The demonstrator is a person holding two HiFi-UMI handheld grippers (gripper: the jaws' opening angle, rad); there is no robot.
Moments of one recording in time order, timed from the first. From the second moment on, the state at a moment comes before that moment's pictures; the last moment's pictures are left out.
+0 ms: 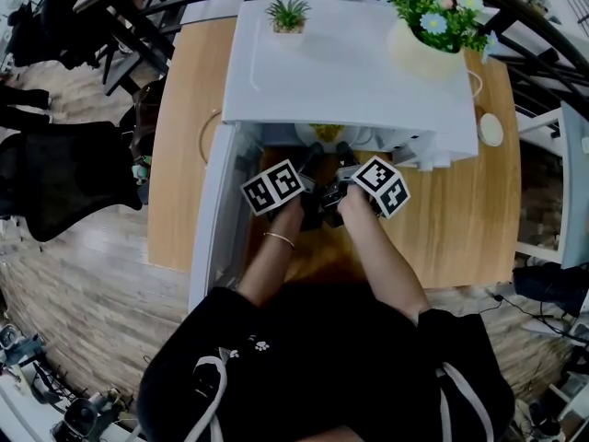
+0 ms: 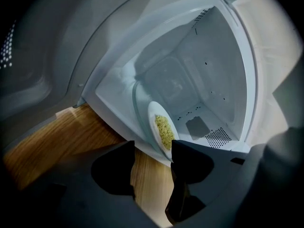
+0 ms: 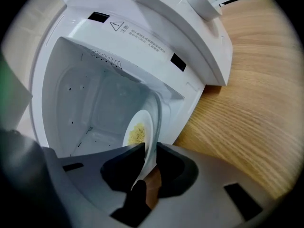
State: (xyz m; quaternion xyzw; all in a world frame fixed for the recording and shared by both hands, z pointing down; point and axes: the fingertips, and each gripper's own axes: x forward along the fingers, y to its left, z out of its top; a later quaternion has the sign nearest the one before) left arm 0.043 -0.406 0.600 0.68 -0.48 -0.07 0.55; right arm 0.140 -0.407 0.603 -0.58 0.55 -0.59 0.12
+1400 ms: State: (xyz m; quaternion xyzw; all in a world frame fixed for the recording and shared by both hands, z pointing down) left arm 0.073 -0.372 0.569 0.69 -0.47 -0.13 0.53; right arm 0.164 -0.353 0.576 -0.49 0.58 -0.62 0.20
